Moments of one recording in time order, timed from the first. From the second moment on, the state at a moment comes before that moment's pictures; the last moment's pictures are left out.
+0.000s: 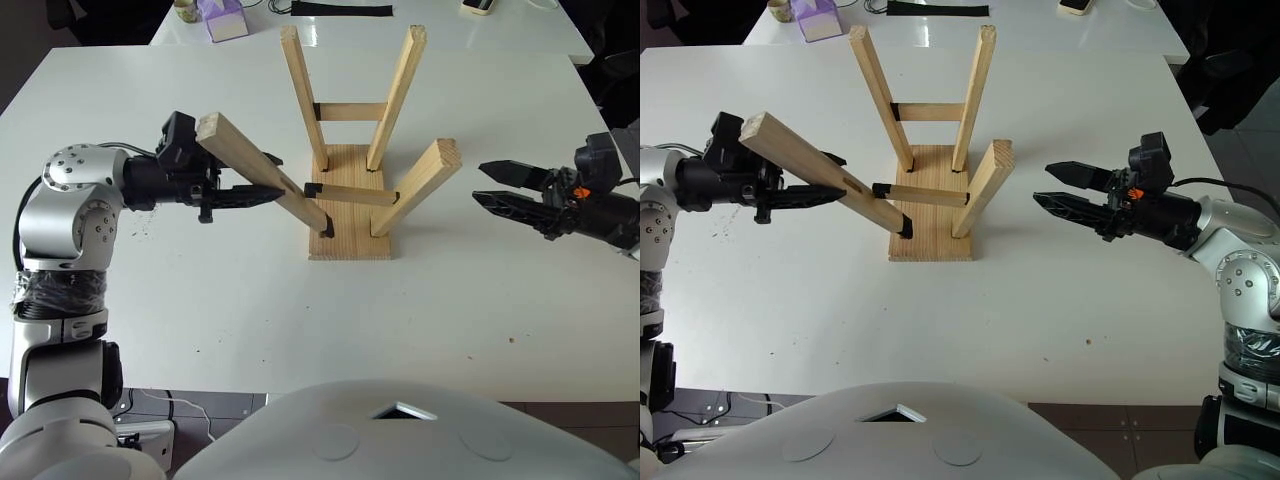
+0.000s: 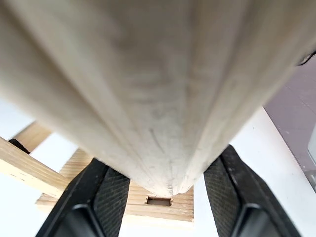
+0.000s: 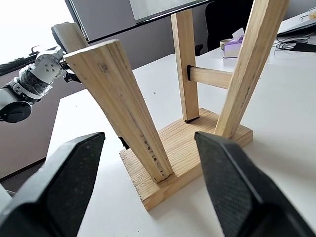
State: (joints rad) left arm -0.34 0.78 0.06 -0.04 -0.62 0.36 -1.43; right arm -0.05 -0.82 -0.28 -0.24 0.90 0.70 1.10
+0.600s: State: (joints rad) left arm -0.37 0.76 0.04 0.01 -0.55 0.25 -1.44; right arm -0.02 -0.81 -0.28 -0.27 0.88 0.69 1.11
